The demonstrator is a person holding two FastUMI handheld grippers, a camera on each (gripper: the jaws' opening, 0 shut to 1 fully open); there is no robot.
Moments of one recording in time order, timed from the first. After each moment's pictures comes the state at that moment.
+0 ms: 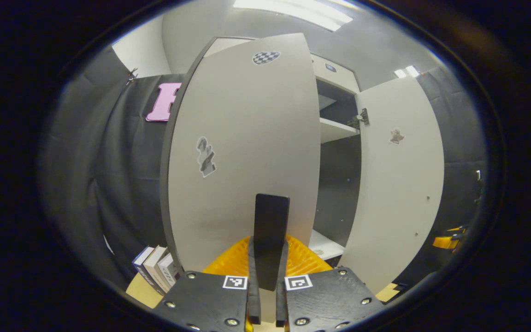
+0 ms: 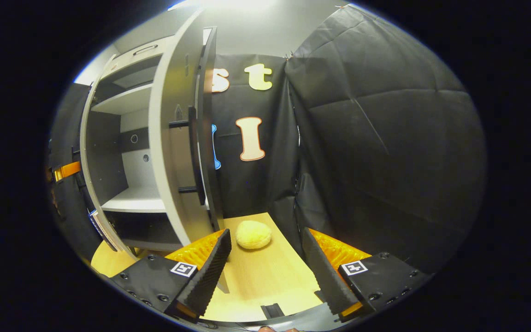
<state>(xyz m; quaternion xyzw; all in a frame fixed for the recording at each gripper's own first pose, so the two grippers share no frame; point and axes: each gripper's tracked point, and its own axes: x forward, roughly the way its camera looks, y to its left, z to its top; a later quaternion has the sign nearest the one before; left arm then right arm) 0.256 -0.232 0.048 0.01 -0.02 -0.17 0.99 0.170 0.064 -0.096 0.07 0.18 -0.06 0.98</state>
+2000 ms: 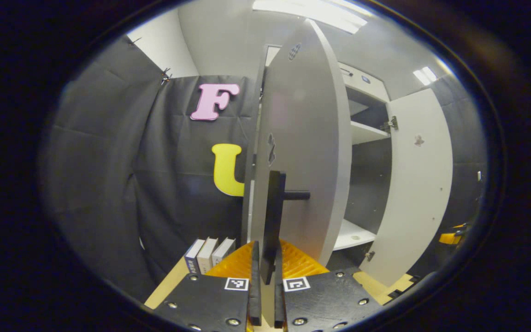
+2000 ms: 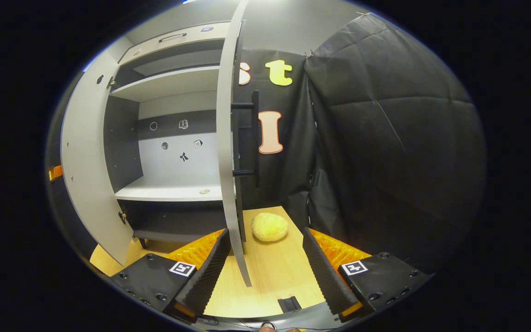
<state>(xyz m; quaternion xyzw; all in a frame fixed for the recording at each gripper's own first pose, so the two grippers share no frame) 0.257 -0.172 0.043 0.01 -0.01 -0.07 1.00 0.166 0.120 -0.110 0.03 0.20 -0.02 0.98</state>
